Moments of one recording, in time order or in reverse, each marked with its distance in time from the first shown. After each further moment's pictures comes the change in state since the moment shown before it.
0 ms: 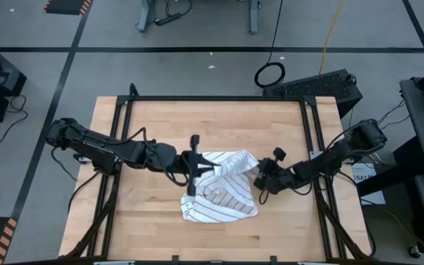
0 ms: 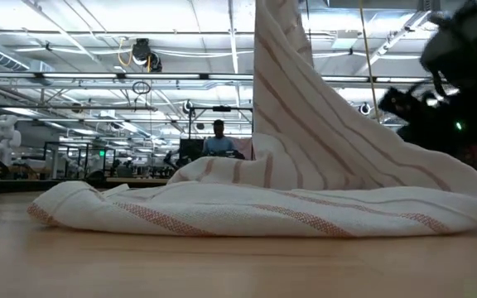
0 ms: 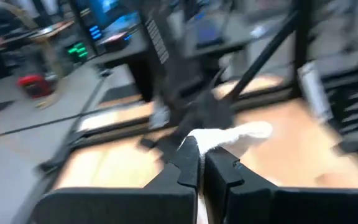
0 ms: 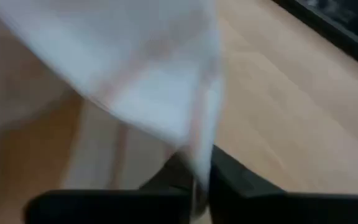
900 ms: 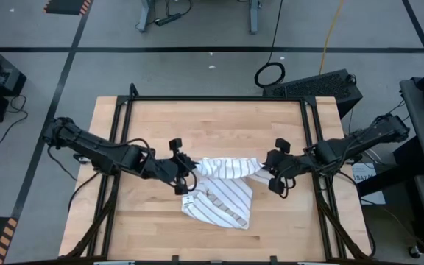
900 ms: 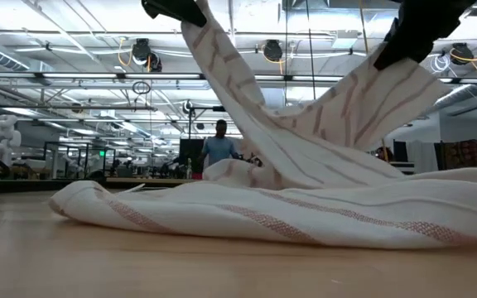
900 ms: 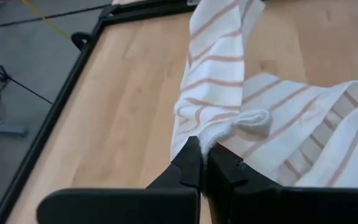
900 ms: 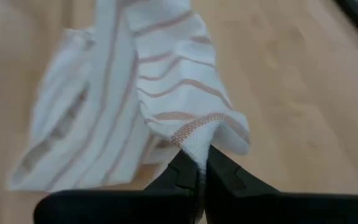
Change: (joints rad) left arm -0.081 -0.042 -0.019 -0.508 -0.250 -0.337; right arm -0.018 -0.424 0.509 -0.858 -0.470 -0.106
